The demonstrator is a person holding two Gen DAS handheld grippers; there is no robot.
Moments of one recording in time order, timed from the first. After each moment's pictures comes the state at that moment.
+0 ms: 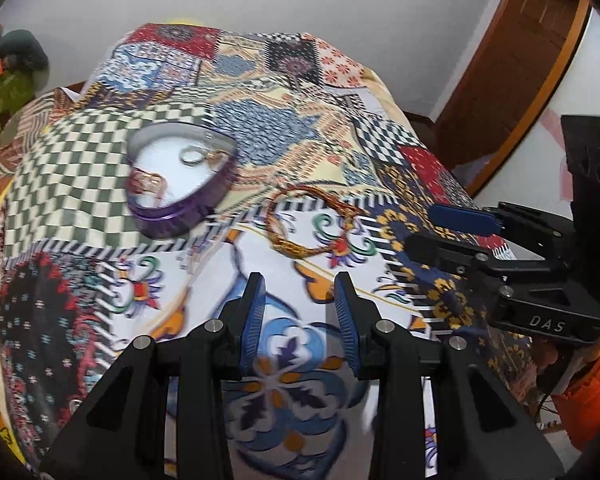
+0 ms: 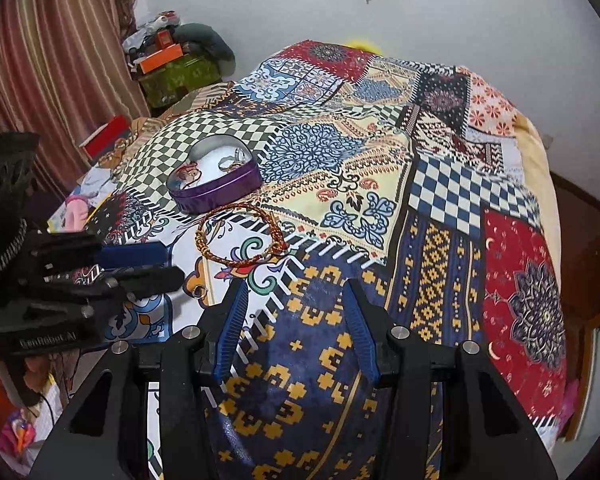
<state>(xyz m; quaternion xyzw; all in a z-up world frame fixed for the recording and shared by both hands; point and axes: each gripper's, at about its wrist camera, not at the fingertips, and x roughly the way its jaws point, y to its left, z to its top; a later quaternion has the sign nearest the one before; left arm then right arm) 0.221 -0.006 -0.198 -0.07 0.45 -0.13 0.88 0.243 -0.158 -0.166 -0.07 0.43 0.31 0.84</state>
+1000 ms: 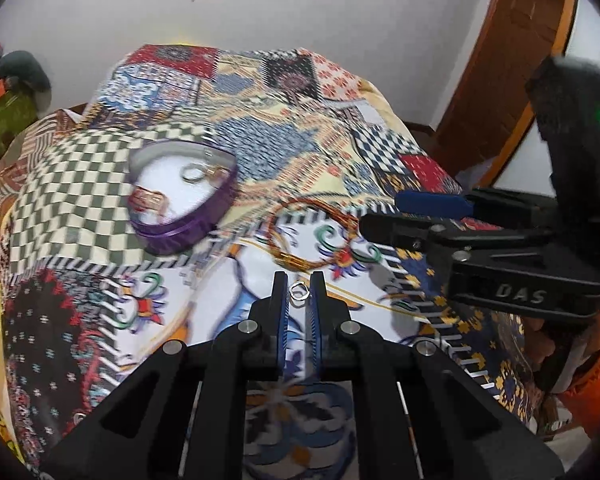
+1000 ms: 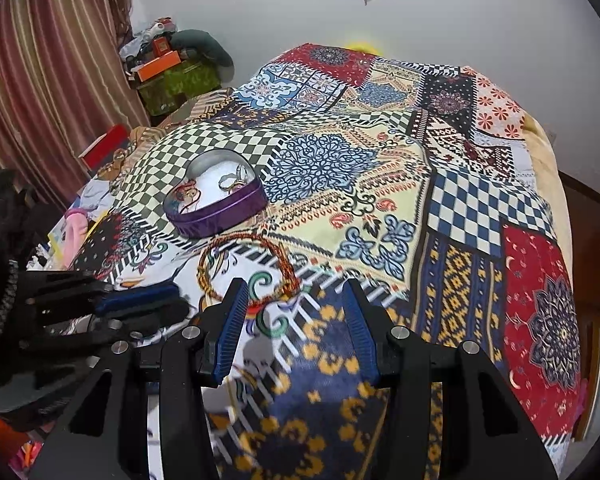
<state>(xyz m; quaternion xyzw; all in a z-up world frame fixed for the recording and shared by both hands) 0.218 -0.001 -0.196 -0.06 0.42 -0.12 0.90 0.262 -0.134 -0.168 -0.06 0.43 0.31 0.85</state>
